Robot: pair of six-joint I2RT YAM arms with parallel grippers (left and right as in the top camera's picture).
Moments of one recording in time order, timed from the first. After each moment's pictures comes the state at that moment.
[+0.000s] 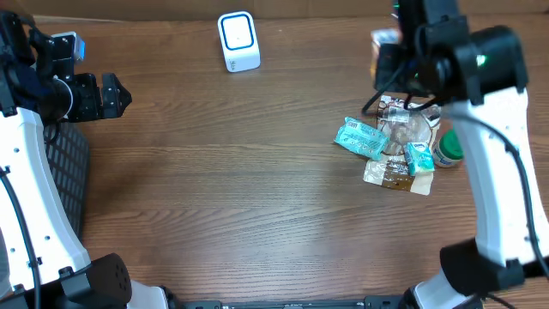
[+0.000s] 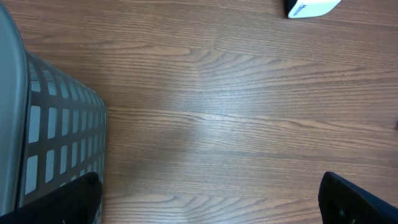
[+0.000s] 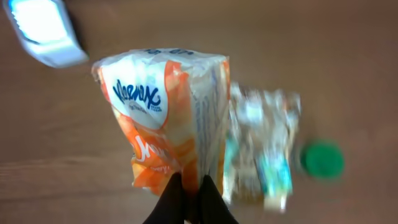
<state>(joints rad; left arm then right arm) 0.33 1.67 2.01 -1.47 0.20 0.16 0.28 1.77 2.21 -1.54 0.18 0.37</state>
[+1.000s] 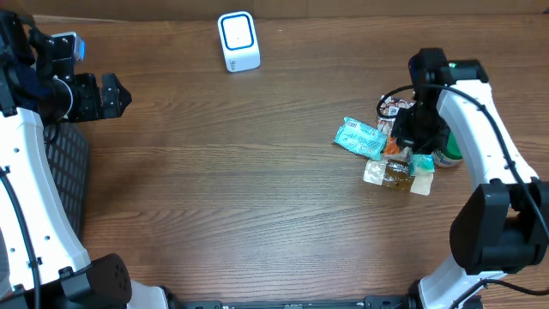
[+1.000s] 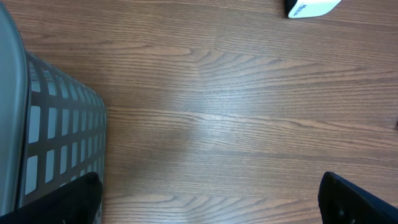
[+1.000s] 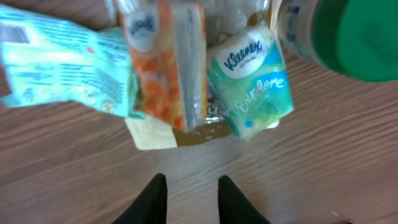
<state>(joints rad) 0.33 1.67 2.01 -1.47 0.20 0.16 0.03 1.84 1.59 -1.37 0.06 0.41</state>
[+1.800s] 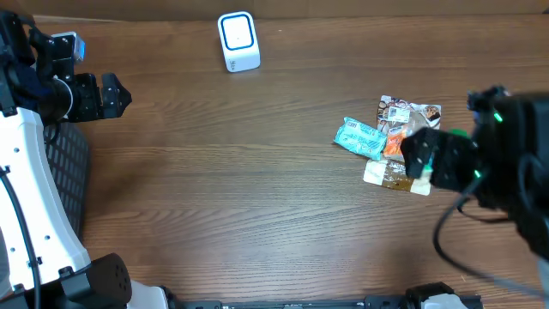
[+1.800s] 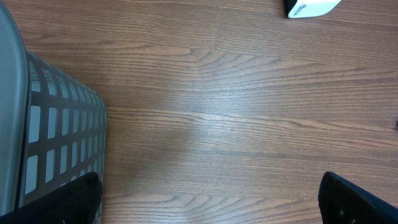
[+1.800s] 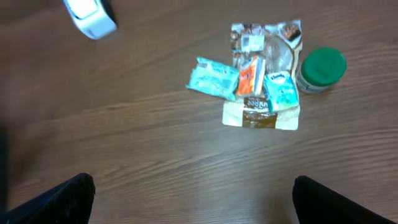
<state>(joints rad) 0.33 1.67 2.01 -1.47 0.20 0.16 0.19 1.16 1.81 -1.59 -0.02 0.41</state>
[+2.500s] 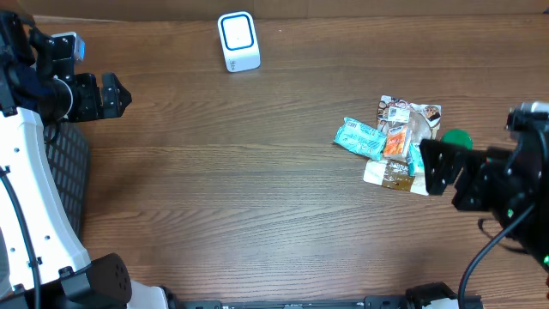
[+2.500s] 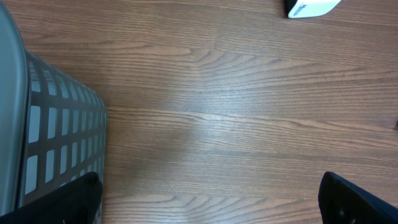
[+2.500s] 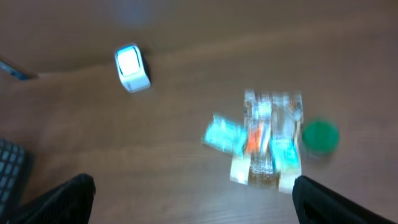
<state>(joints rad) 0.33 1.67 2.01 -1.47 0.20 0.16 0.18 1.01 1.80 -1.39 -0.01 0.29</state>
